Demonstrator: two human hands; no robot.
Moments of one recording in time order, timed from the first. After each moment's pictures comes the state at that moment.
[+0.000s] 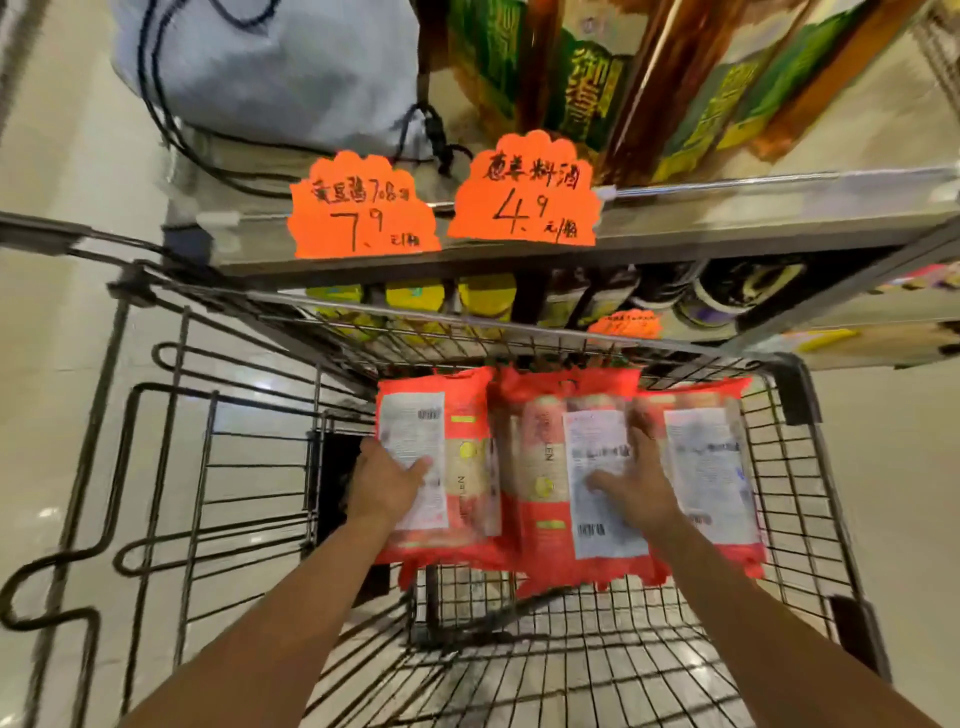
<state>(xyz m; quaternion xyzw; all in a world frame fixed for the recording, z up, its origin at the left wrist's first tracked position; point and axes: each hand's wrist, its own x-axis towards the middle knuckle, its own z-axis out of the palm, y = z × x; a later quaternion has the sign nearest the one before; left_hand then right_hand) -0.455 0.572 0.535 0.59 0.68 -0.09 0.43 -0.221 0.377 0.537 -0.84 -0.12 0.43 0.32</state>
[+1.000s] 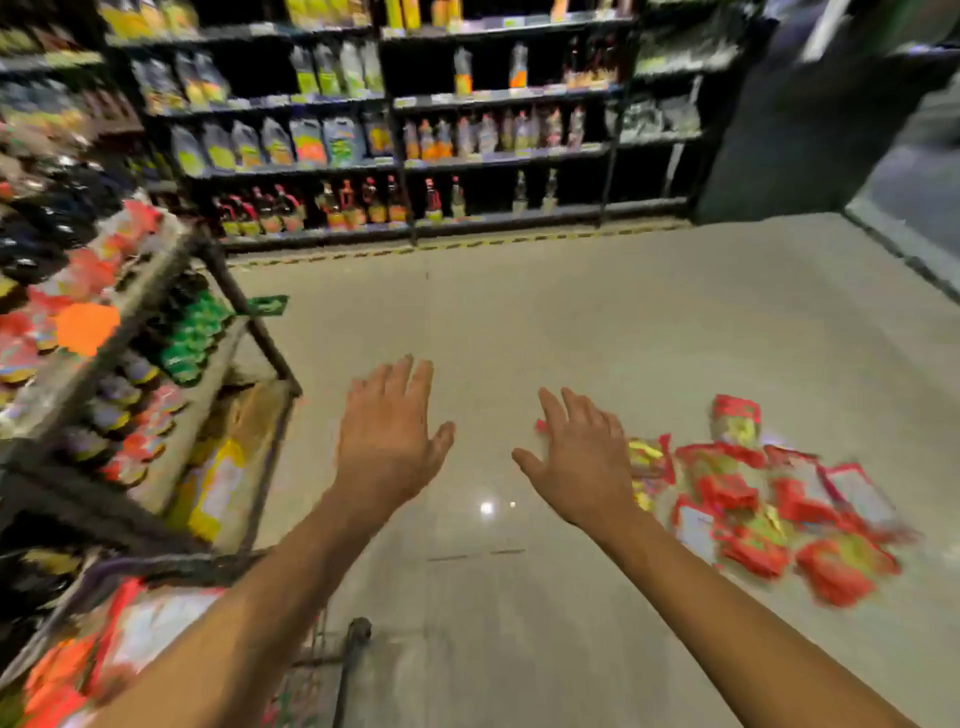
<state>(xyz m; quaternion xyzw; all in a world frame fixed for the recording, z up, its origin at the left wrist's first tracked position) -0.344 -0.038 0.906 0.92 -0.38 0.07 0.02 -0.482 -0.204 0.859 -0.95 0.28 -0.05 0.11</state>
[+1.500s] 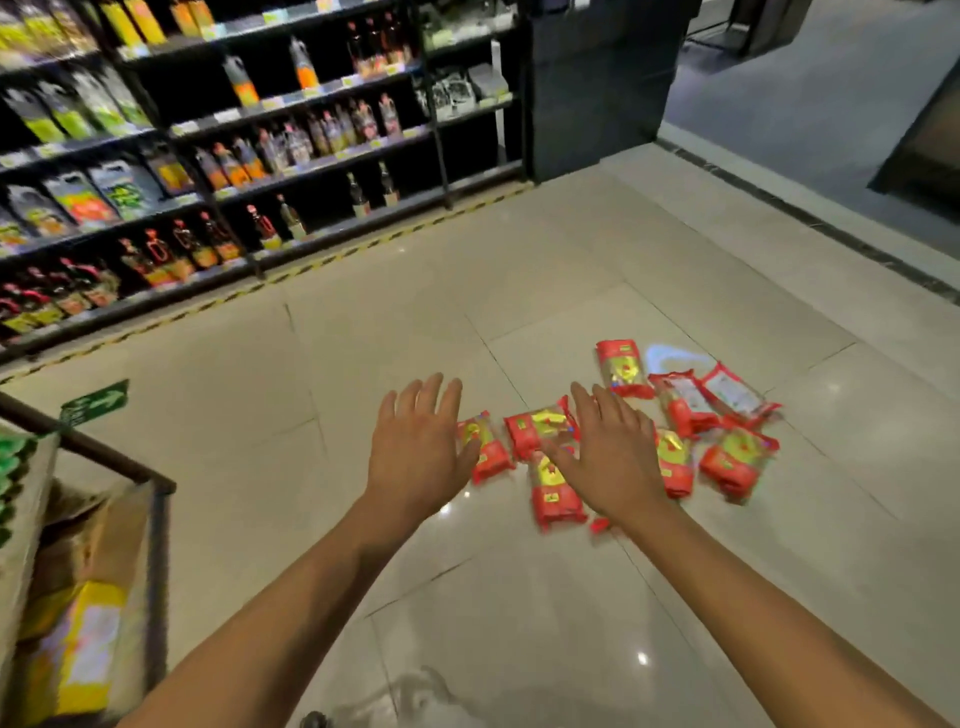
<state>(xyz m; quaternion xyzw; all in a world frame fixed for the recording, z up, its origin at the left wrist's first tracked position) -0.412 -0.261 0.866 0.82 -0.57 0.04 0.00 -0.603 -0.376 0.829 -0.87 0.48 -0.08 0.13</state>
